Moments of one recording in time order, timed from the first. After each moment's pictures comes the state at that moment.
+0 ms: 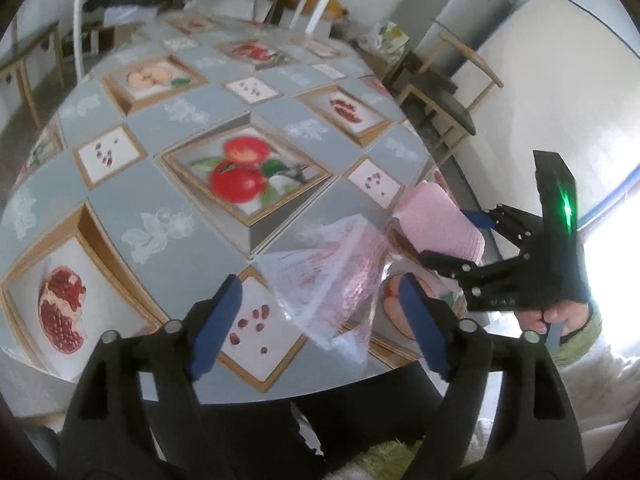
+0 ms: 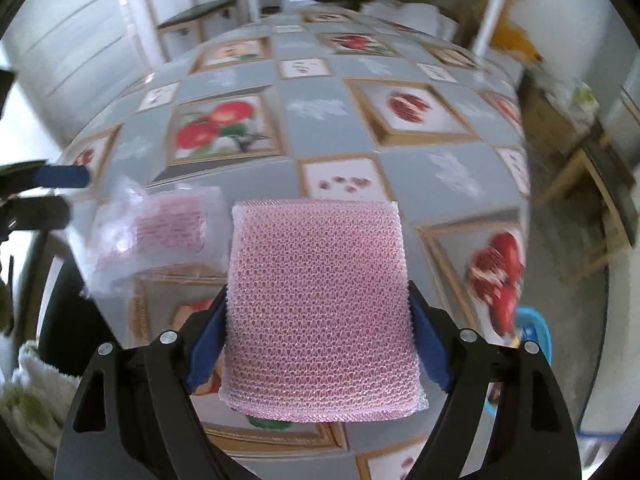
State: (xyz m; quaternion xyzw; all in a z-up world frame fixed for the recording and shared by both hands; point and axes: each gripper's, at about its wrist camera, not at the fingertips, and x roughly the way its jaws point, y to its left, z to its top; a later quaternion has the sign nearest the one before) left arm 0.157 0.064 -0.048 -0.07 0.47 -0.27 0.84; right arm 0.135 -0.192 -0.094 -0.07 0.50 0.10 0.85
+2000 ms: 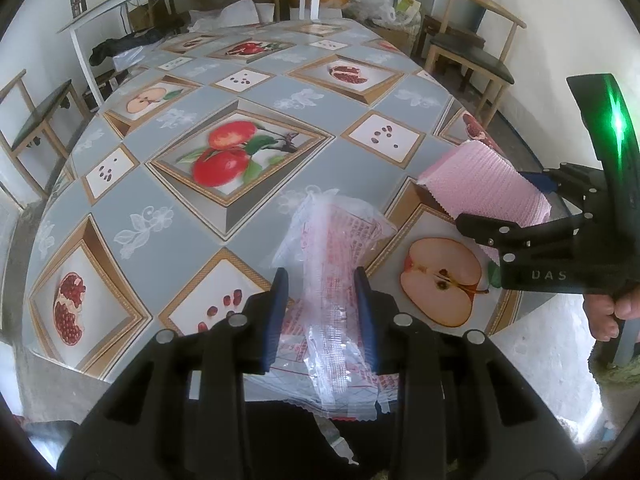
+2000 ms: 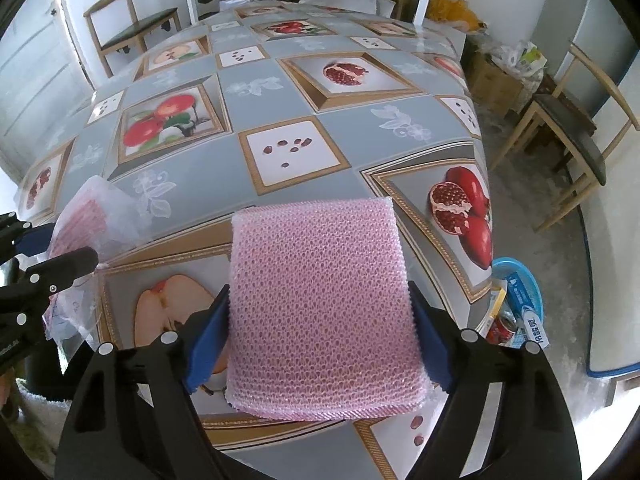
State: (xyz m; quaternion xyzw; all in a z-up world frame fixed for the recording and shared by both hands) left arm 0.132 0.000 -0.076 0.07 0.47 -0.19 0.86; right arm 0.118 -0.197 -0.112 -0.05 0.51 0.02 0.86
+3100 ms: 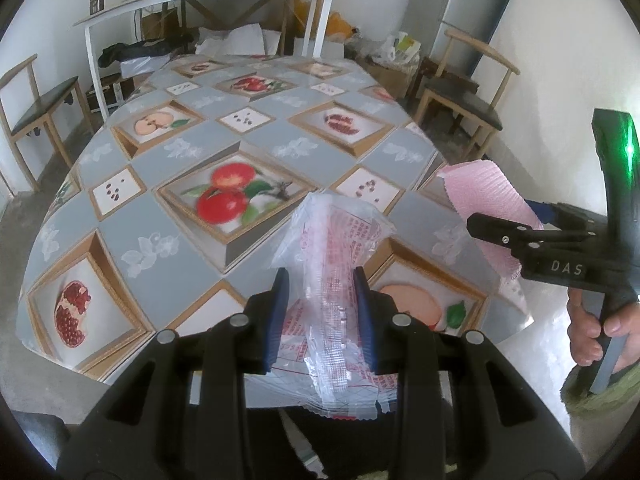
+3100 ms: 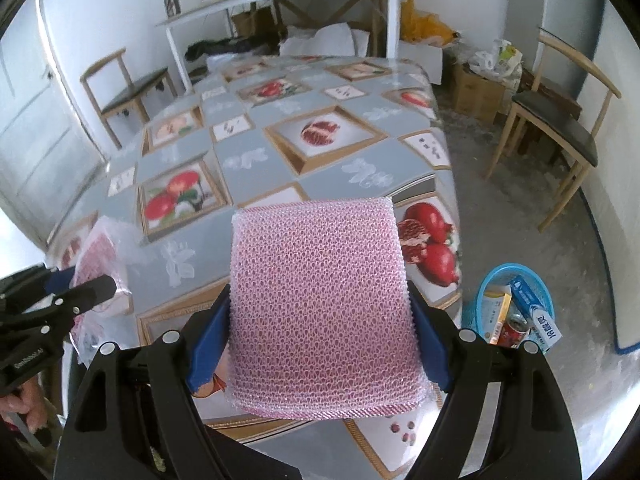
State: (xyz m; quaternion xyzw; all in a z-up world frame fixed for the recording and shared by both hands) left arm 0.127 0.007 -0.039 0.00 0.42 -0.20 0.88; right arm 0.100 -0.236 -0.057 0.05 0.44 0.02 0.90
